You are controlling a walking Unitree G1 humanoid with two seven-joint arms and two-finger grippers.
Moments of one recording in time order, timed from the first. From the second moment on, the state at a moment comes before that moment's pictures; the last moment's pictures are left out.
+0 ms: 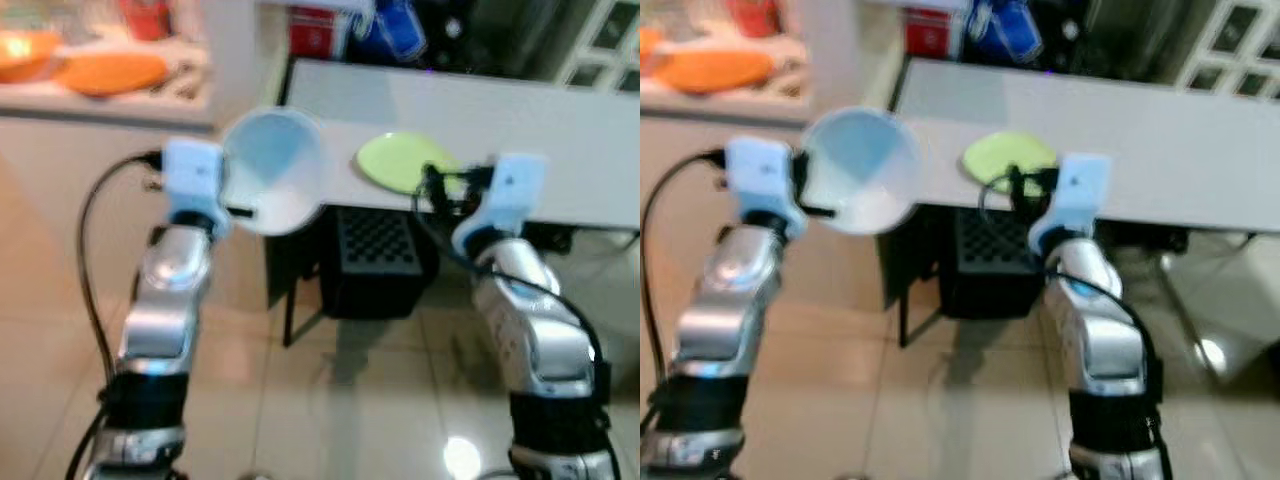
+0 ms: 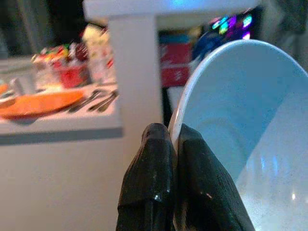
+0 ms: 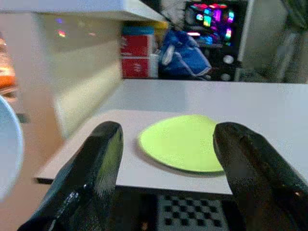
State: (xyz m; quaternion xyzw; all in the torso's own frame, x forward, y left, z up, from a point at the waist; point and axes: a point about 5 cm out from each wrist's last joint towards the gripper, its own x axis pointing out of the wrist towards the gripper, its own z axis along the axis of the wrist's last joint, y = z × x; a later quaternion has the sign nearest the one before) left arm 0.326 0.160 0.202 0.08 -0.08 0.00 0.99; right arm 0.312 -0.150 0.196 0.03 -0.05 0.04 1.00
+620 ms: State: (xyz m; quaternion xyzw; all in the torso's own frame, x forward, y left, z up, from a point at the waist) left arm 0.330 0.161 0.207 0.10 -0.09 0.00 0.99; right arm 0.310 -0.151 0.193 0.03 -0.04 0.06 1.00
